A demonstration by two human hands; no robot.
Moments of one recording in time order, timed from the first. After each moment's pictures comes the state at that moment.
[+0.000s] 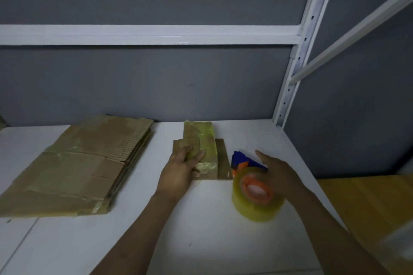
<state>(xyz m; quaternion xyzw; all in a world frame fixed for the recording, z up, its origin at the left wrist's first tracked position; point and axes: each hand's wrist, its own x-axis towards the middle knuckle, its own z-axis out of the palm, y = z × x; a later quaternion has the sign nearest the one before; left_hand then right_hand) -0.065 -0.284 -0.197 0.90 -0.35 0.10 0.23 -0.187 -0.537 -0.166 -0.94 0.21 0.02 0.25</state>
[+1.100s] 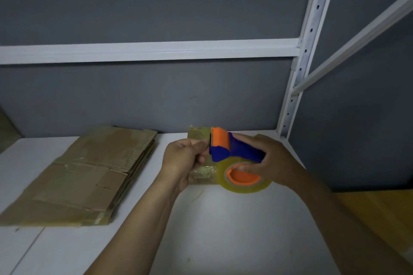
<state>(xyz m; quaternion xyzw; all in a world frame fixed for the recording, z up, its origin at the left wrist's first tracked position) -0.101 -0.314 -0.075 0.68 -0.06 -0.12 0.72 -0.168 -0.529 -0.095 -0.91 -0.08 -0.16 0.36</state>
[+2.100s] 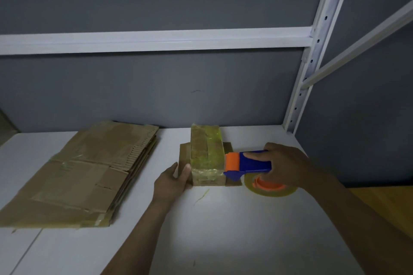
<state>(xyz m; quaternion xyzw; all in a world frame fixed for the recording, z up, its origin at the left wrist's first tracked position) -0.054 -0.276 -0.193 0.87 -0.02 -0.07 0.49 -0.149 -0.555 -0.119 -1.00 -0.03 0.00 0.05</state>
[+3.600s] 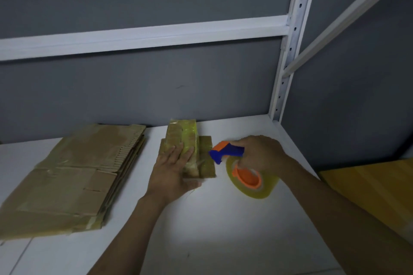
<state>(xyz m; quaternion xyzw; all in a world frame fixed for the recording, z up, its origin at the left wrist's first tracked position) -0.040 -0.282 -0.196 0.91 -0.37 0.11 0.13 -0.144 -0.525 -0.117 -0.98 0.10 0.02 0.16</state>
